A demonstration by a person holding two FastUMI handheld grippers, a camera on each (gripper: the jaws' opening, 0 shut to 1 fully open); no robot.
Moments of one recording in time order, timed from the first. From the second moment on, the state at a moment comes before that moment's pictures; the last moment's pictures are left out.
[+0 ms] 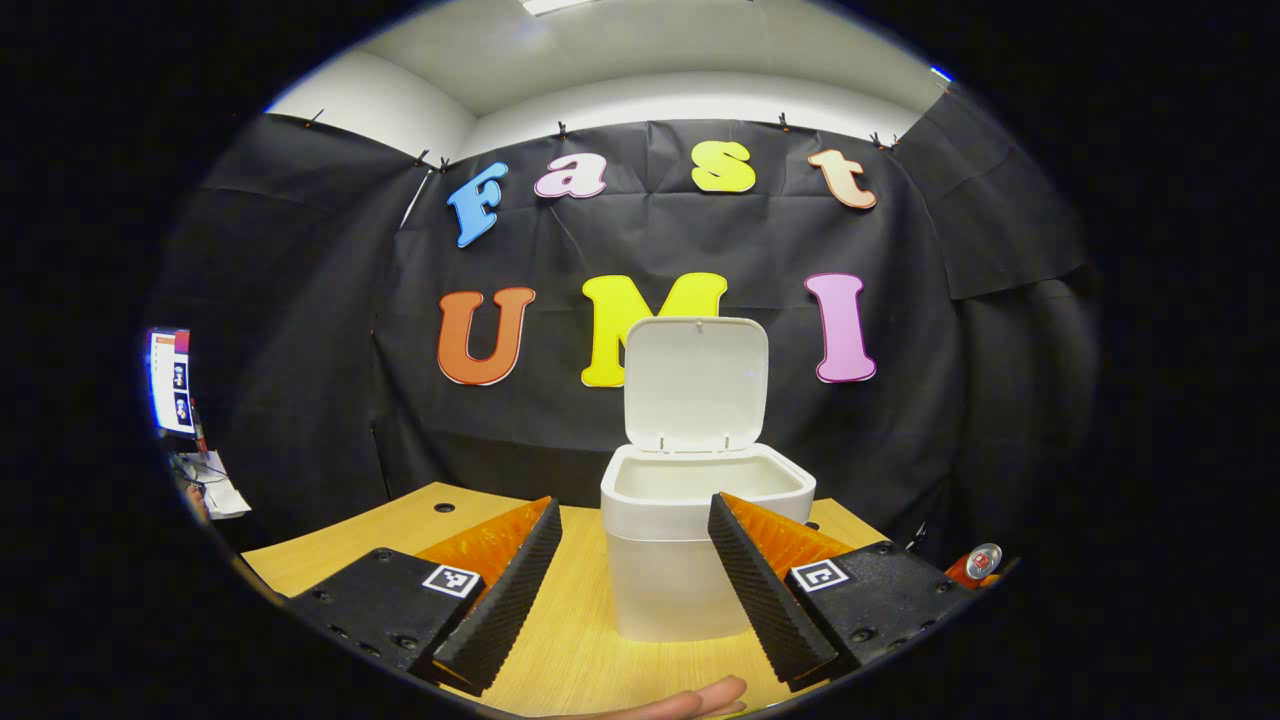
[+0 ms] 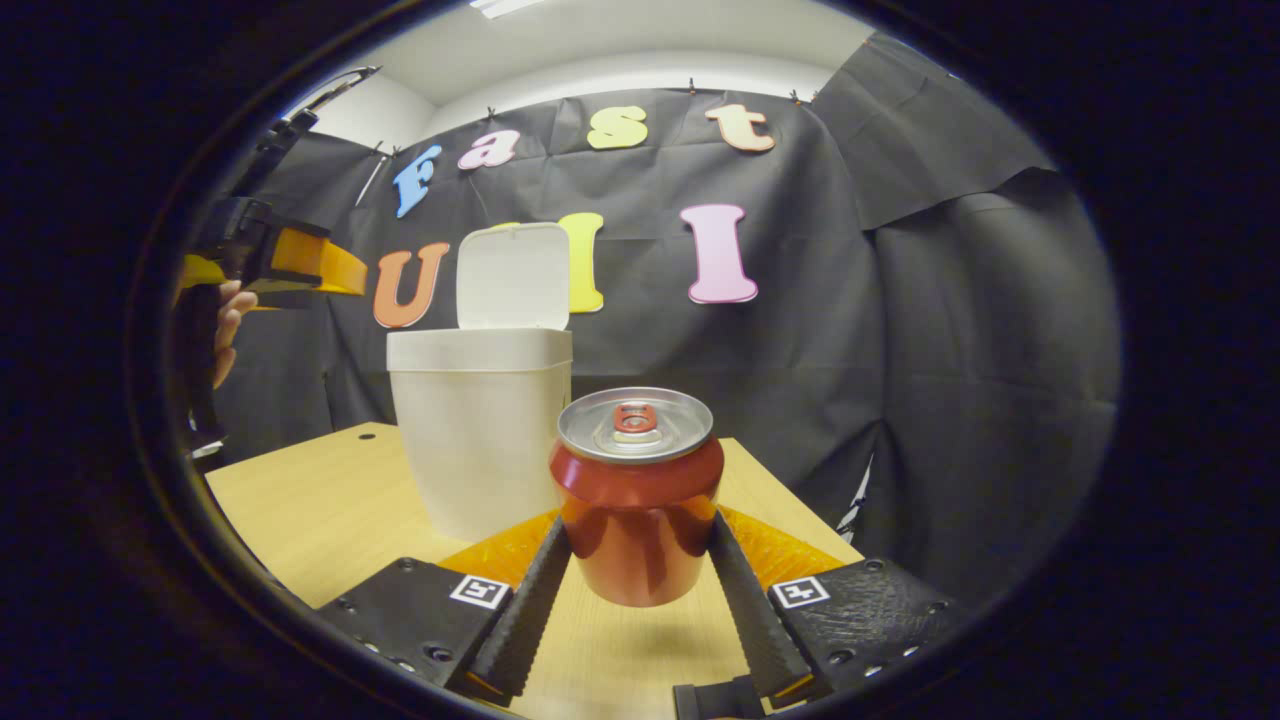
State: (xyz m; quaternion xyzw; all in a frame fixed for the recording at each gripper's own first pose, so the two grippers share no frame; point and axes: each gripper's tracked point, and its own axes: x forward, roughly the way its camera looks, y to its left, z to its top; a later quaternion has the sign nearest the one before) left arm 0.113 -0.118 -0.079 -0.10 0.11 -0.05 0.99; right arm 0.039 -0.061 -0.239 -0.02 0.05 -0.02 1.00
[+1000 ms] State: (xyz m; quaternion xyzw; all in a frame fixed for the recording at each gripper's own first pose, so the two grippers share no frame) left arm 0.075 -0.029 -0.110 -0.12 0.10 -0.05 0.99; right arm 0.056 0.062 -0.119 -0.07 -0.01 0.03 1.00
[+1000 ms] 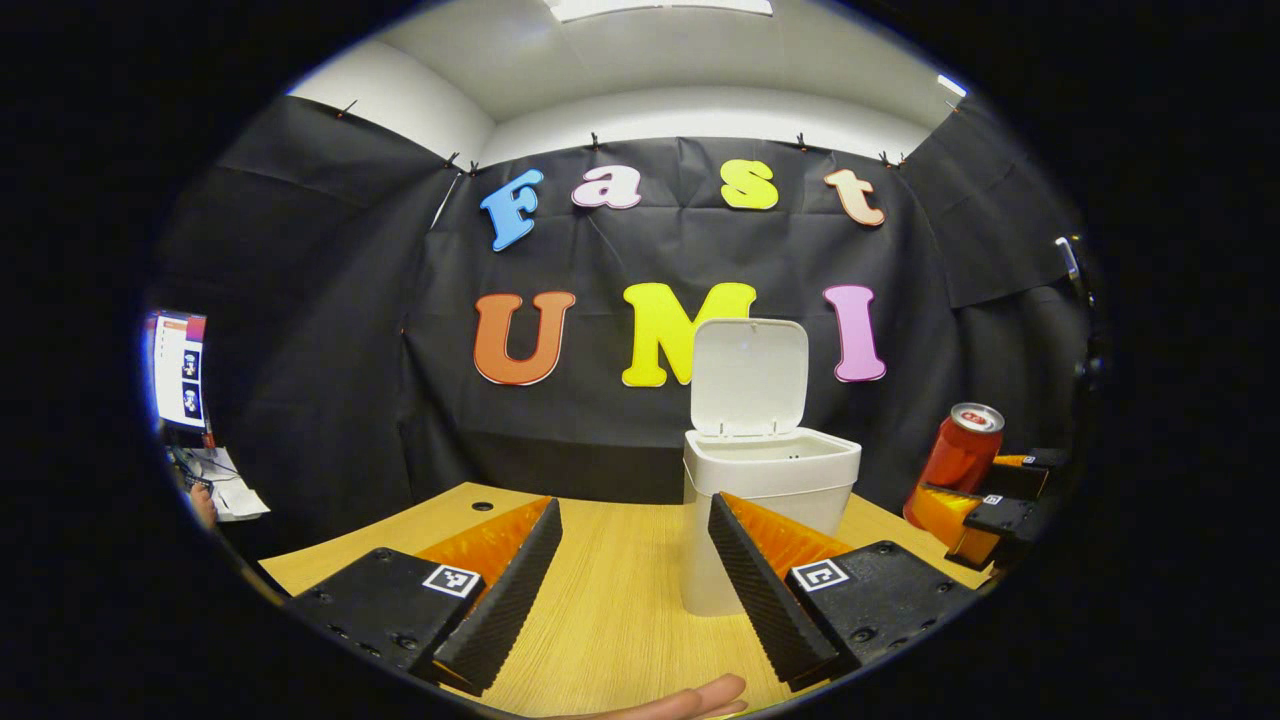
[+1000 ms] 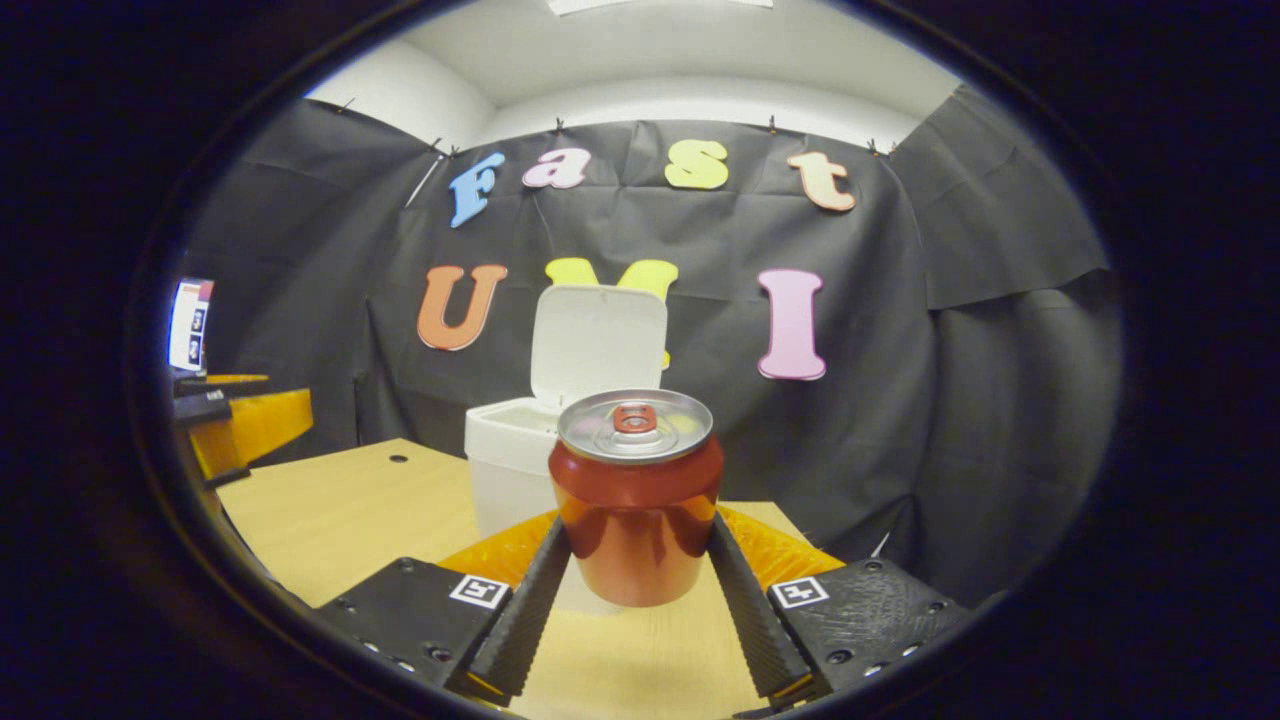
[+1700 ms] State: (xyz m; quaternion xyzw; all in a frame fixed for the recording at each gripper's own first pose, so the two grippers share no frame) left arm 0.075 -0.007 -0.121 -0.12 0.08 -0.06 0.99; right arm 0.157 0.120 -0.038 -0.05 0.01 0.06 1.00
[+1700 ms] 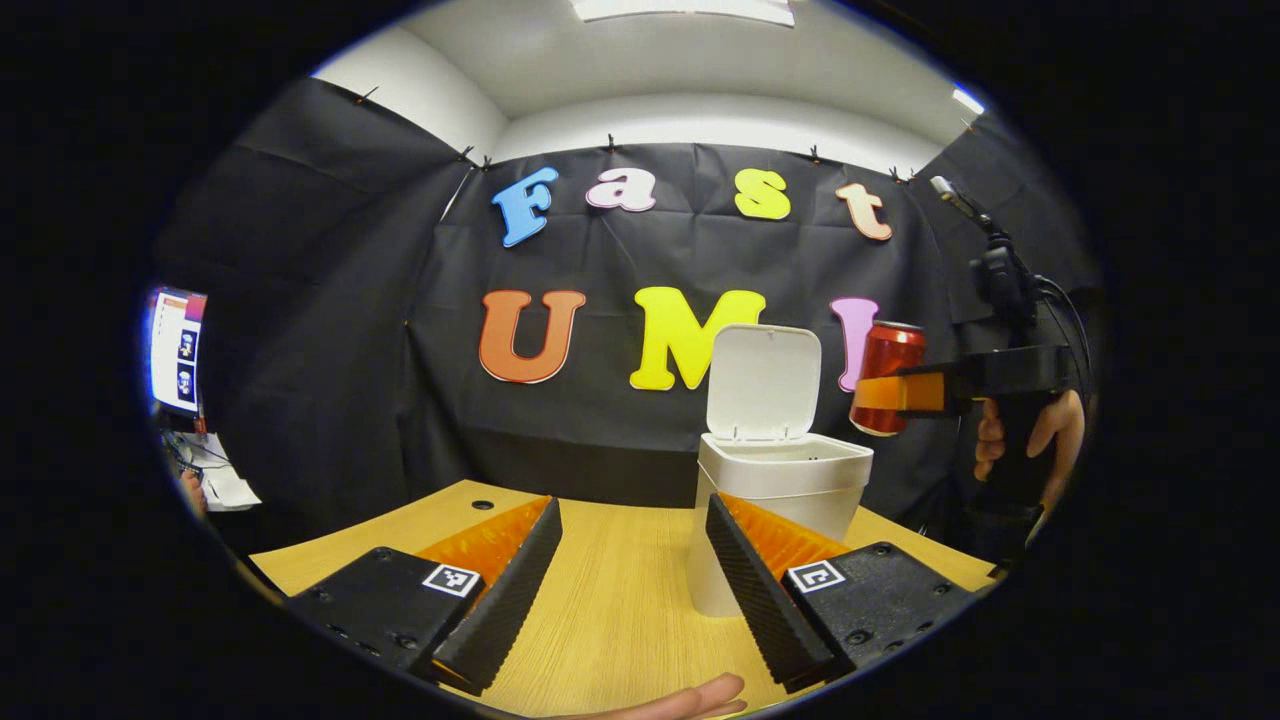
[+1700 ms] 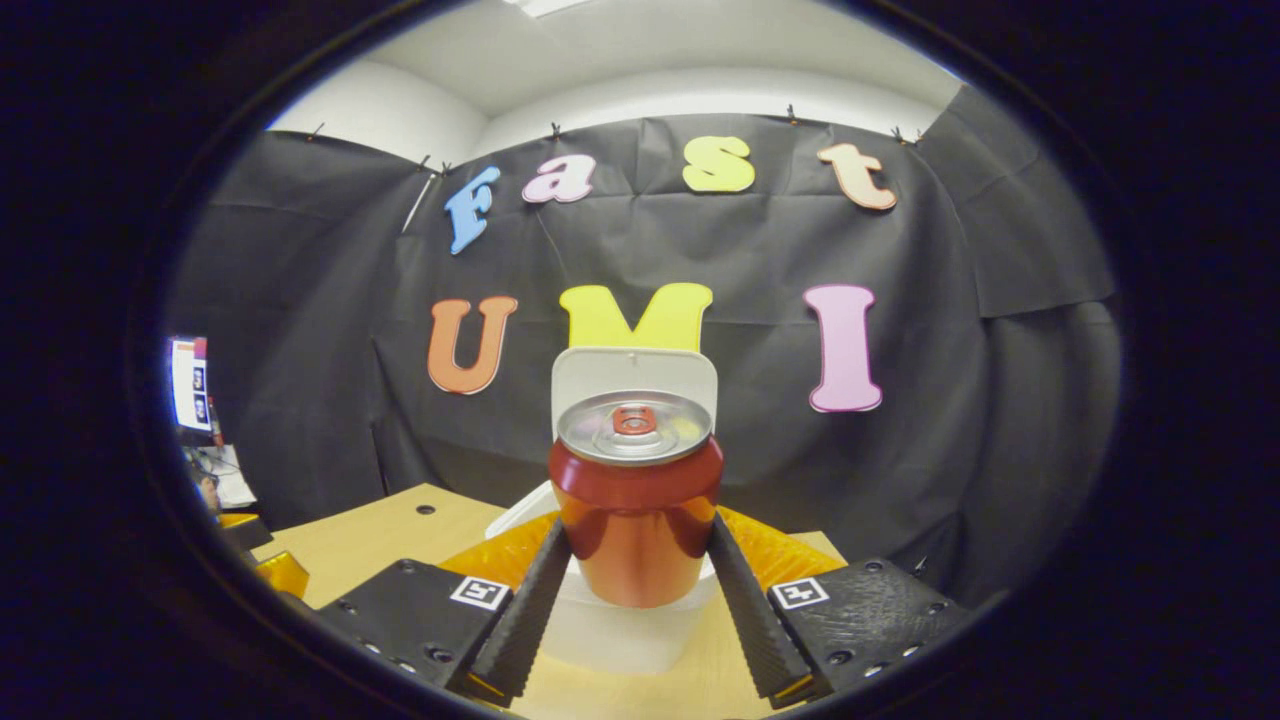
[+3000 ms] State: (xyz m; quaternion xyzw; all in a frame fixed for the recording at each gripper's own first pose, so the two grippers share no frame) left arm 0.100 0.029 -0.135 -0.15 0.05 -0.02 0.99; right arm 0.269 0.163 -0.043 -0.04 0.03 0.04 1.00
